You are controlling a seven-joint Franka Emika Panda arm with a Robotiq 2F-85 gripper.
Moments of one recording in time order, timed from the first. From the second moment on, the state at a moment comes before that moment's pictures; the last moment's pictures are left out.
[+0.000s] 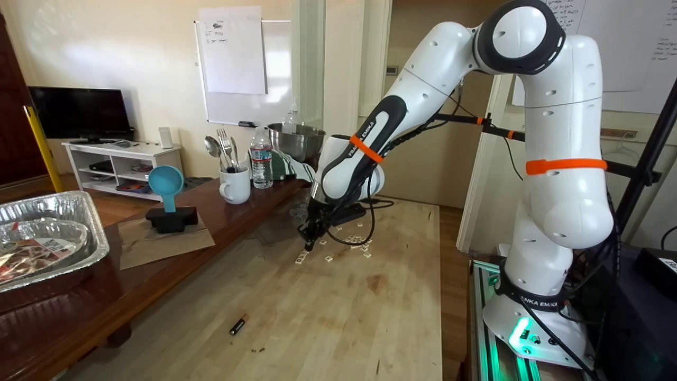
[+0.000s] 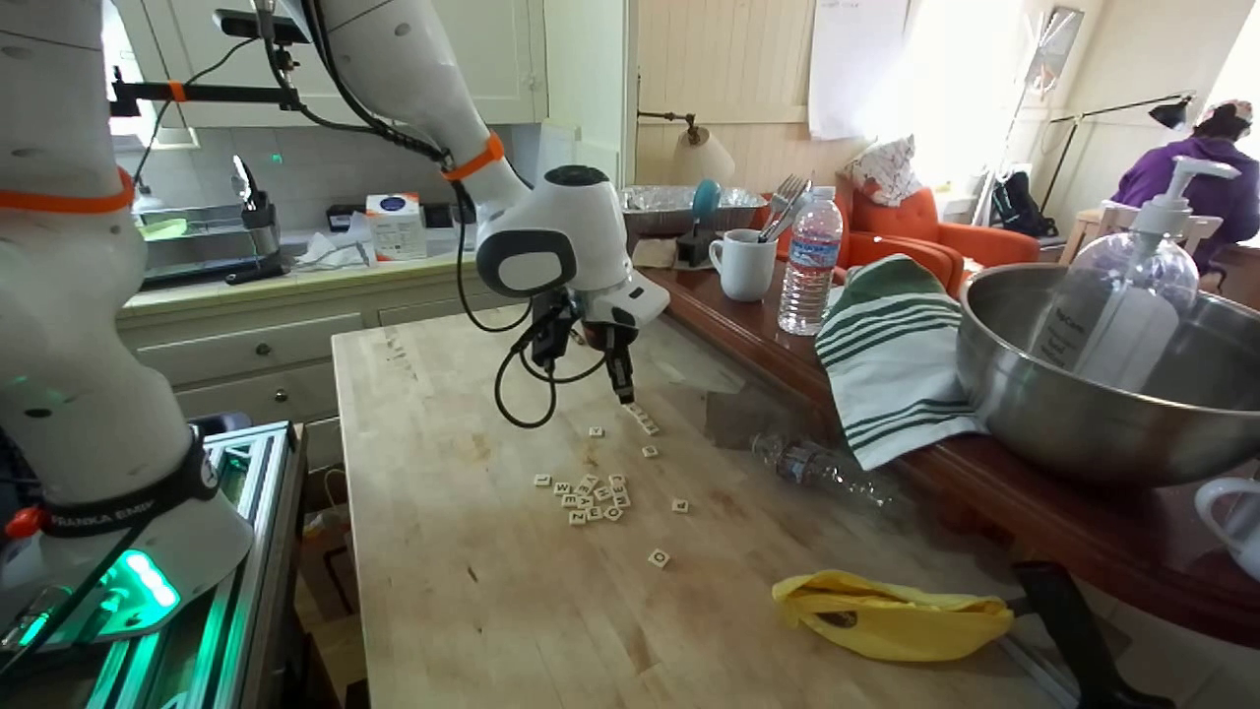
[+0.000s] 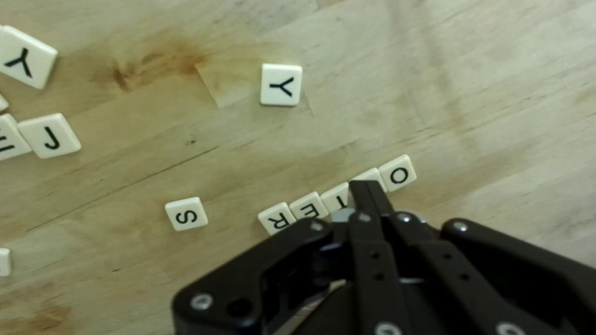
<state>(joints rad) -0.01 0.25 0.05 -2.41 0.27 2.91 0.06</state>
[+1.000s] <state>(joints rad) -0.05 0.34 0.11 -2.35 0.26 2.97 -0.01</state>
